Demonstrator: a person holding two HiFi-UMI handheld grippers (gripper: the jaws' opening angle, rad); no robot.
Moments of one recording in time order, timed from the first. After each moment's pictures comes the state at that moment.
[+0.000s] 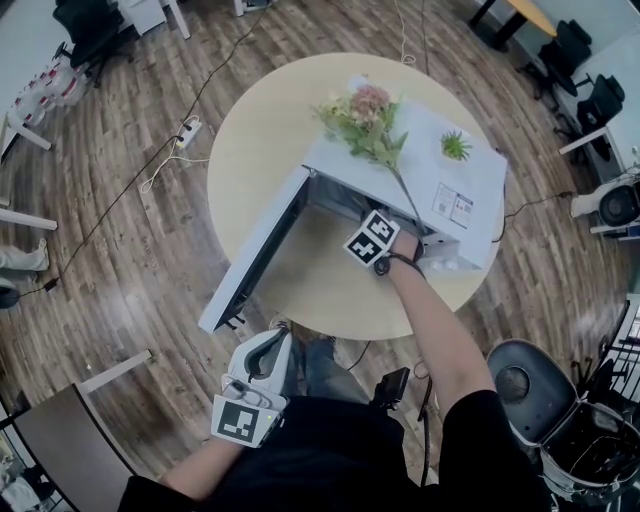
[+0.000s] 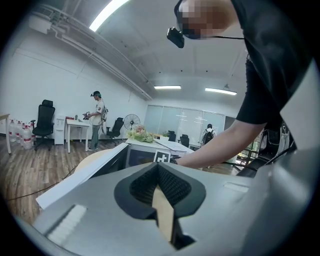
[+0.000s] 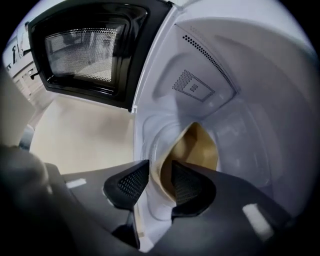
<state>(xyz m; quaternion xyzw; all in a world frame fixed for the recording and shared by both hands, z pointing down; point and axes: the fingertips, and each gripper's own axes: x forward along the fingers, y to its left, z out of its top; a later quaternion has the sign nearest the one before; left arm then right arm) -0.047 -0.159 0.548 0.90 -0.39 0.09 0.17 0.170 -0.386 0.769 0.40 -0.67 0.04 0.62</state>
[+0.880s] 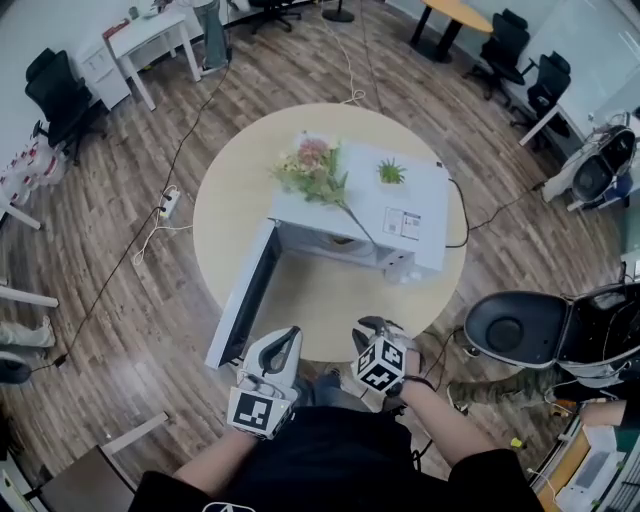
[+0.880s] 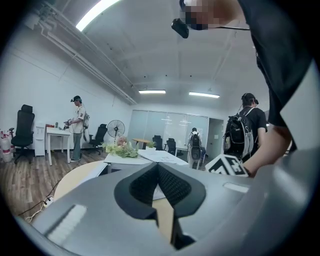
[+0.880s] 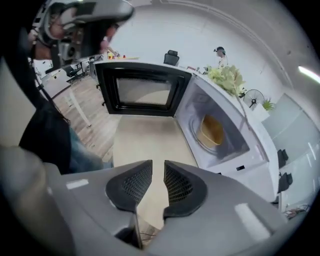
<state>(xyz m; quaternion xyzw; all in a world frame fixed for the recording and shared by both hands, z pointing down) 0.012 -0.200 0.503 0.94 -0.32 0.06 0.10 0.138 -0.156 0.681 0.38 -0.74 0.14 0.54</state>
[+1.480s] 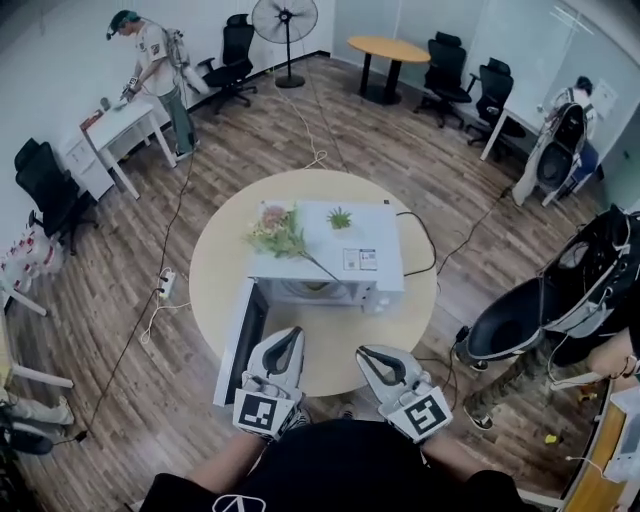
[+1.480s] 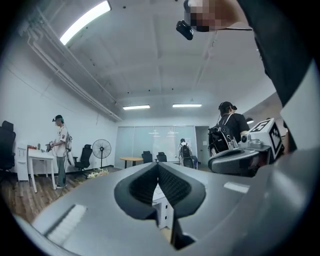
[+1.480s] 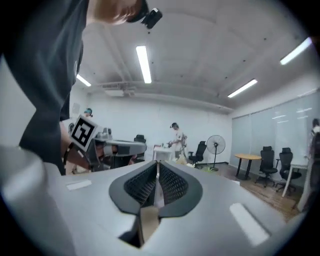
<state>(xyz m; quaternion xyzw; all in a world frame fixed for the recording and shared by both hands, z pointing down) 0.067 -0.201 0.391 0.97 -0.26 -0.01 0.01 0.140 -0.113 0.397 0.58 -0.81 0.00 0.06</state>
